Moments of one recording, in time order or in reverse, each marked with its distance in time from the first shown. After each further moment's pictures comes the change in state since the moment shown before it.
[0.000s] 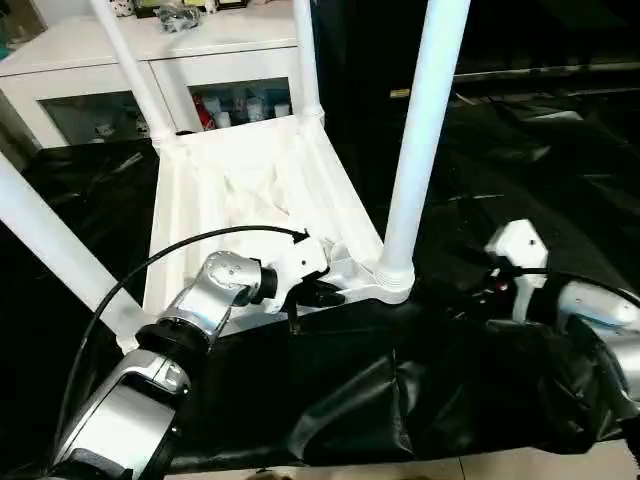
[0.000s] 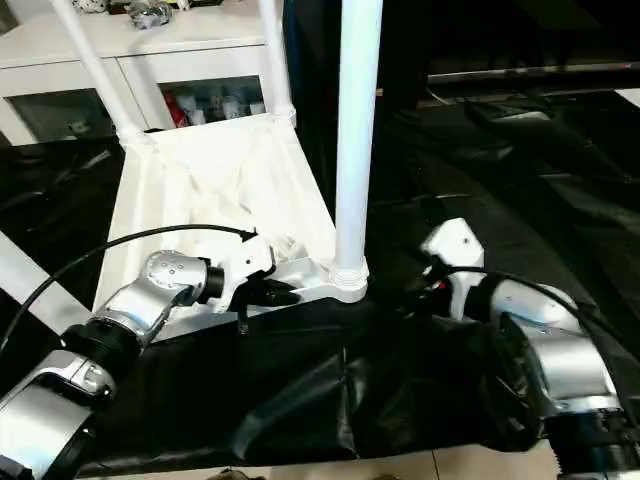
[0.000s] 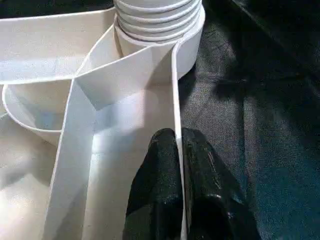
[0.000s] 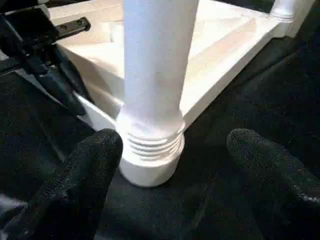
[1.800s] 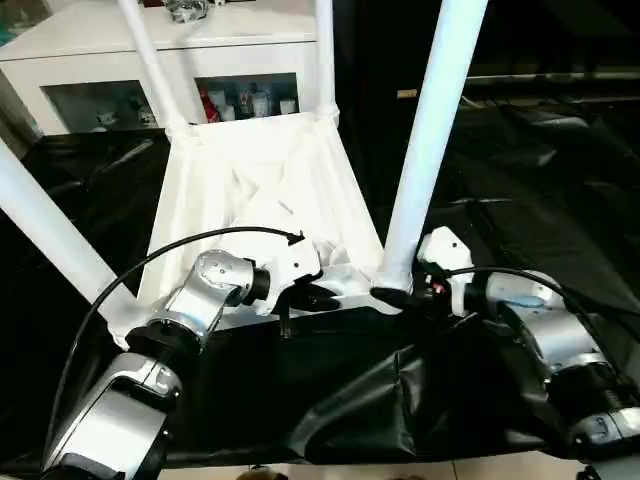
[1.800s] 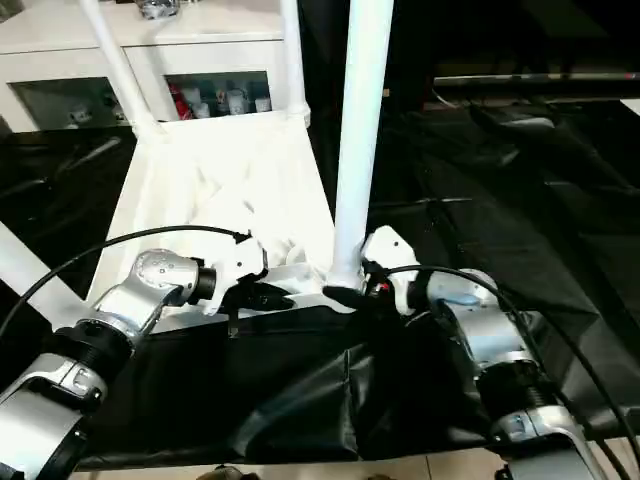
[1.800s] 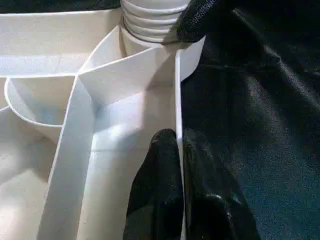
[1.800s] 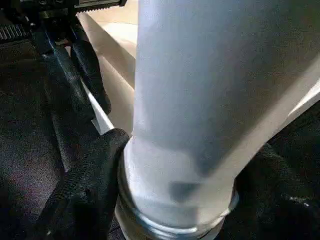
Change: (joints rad) left arm 0.023 0.023 0.010 -0.050 0.001 0.012 -0.071; right arm -0.184 0.157 0.146 0.385 -0.130 -0.245 0.092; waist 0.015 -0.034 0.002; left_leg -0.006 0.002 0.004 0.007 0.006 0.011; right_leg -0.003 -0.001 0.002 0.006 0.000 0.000
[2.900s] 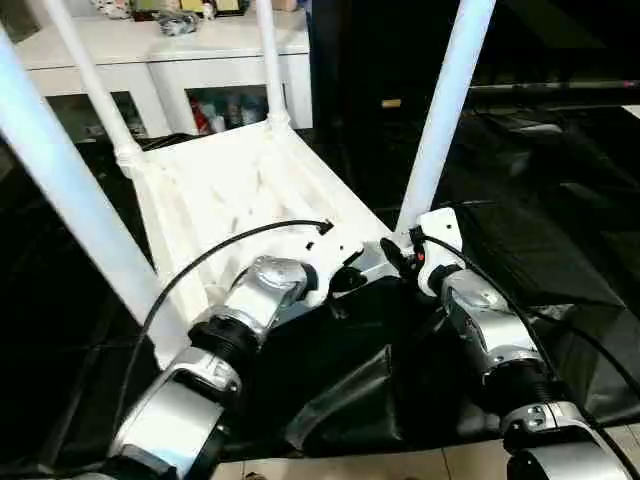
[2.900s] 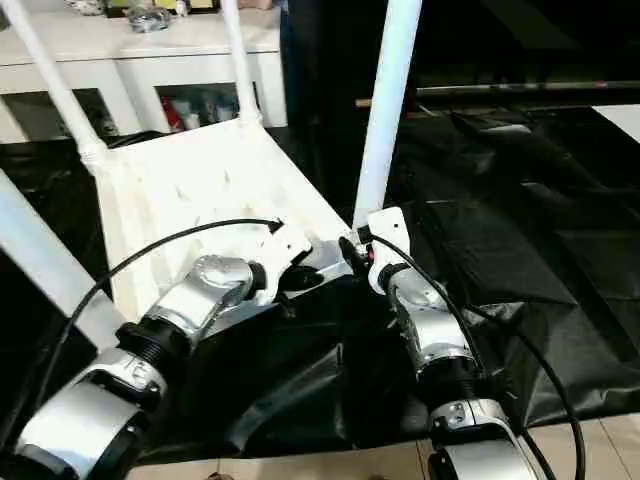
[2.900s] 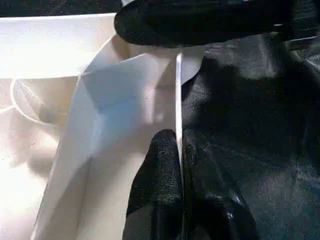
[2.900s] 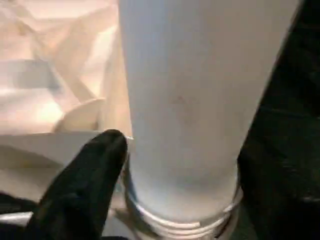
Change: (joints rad) left arm -0.061 -0.194 0.059 0.067 0.048 0.212 0.376; right arm -0.037 0.274 -0.173 0.097 -0.040 0.120 -0.598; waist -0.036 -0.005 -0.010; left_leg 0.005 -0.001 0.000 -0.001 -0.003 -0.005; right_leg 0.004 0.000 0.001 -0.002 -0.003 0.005
